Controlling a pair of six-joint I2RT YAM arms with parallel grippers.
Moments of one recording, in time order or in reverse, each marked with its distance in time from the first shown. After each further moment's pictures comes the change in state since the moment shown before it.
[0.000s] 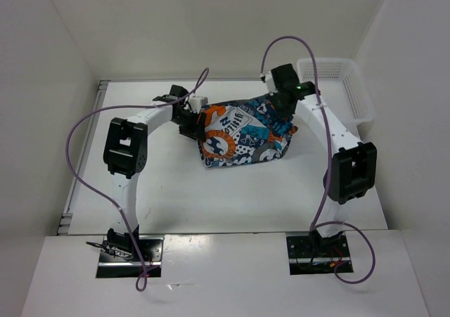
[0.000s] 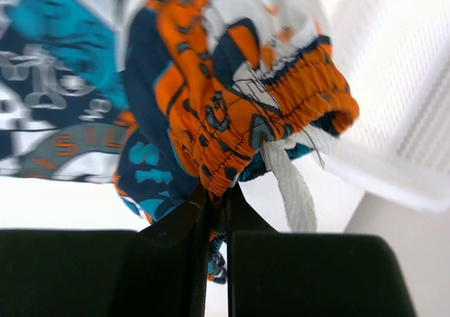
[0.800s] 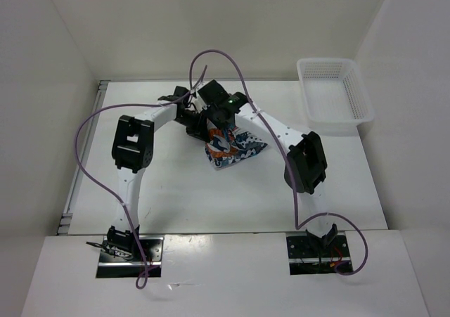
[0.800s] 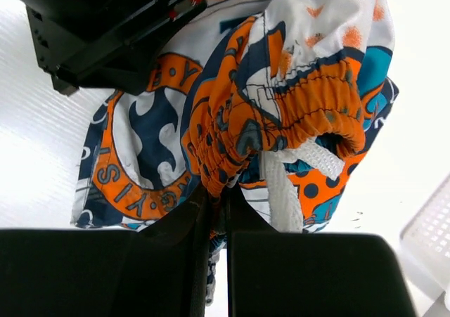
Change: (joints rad) left arm 0.001 0.154 0.144 -0.029 0.231 -0.029; right arm 0.481 0.324 0.318 0.044 0.051 0.137
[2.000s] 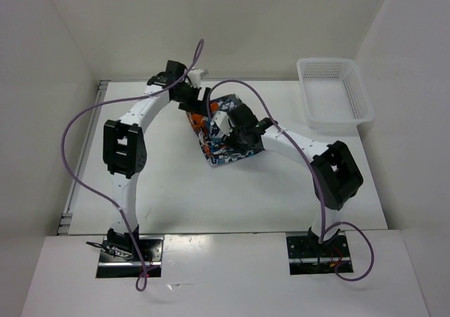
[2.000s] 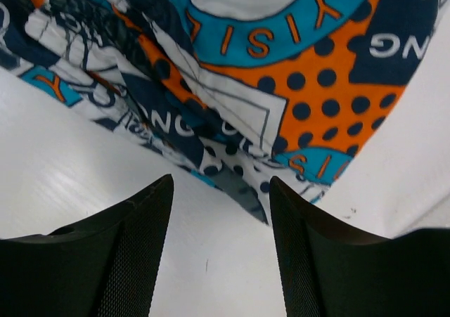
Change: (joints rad) left arm 0.040 -0.158 0.166 -0.074 -0.166 0.014; right arm -0.089 -0.327 -0.664 0.312 -0.167 -0.330
